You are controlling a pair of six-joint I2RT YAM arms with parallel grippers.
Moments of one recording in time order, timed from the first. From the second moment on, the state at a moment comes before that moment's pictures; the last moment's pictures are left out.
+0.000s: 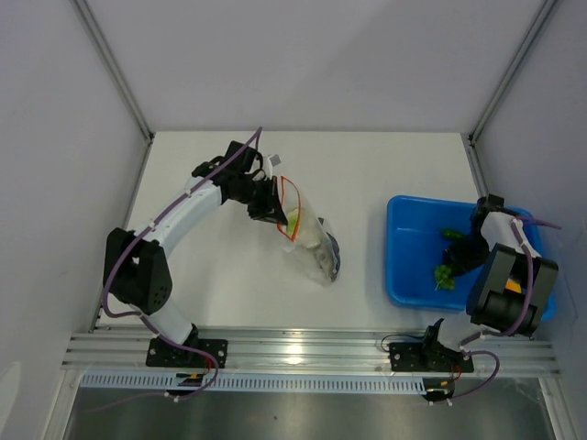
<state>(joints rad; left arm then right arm) -0.41 1.64 1.38 -0.78 0.57 -0.39 -0.39 1.55 0.94 -0.91 0.09 0.74</state>
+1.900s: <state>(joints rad) -0.43 1.56 1.46 -0.77 0.63 -0.48 0.55 1.64 1.70 -0.64 -0.55 0.69</state>
